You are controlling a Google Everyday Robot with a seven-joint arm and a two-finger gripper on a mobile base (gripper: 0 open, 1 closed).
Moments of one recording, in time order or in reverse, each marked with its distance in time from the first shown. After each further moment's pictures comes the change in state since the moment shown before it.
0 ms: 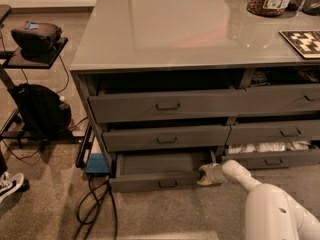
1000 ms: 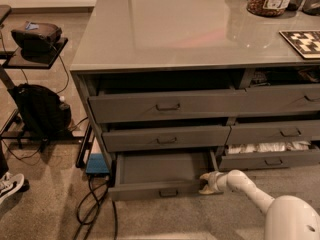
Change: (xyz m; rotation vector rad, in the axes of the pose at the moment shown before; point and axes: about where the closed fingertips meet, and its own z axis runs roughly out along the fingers) arm -0.006 0.034 -0.021 0.032 -0.060 -0.093
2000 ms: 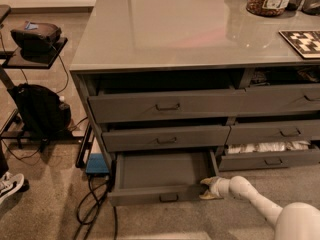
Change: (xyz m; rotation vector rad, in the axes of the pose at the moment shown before) arm -0.001 0.026 -0.012 0.007 -0.014 -0.002
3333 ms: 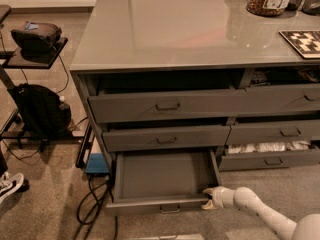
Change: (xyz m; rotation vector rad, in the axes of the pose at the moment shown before) arm 0.000 0.045 -0.024 -0.011 -0.010 0.039
